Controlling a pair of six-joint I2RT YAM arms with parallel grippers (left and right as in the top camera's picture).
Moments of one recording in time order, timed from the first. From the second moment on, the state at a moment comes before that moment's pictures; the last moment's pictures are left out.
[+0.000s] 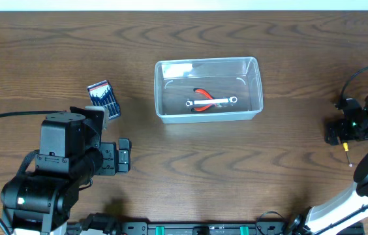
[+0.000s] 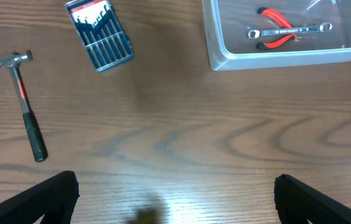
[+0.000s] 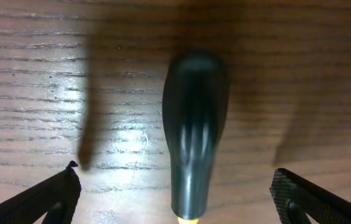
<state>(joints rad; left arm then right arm) -0.16 0.88 1.21 -1.32 0.07 -0.12 -0.56 1.94 1.23 -0.87 0.05 -0.66</state>
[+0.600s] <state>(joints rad) -0.16 0.88 1.21 -1.32 0.07 -0.12 -0.56 1.96 1.23 -0.87 0.04 -0.67</state>
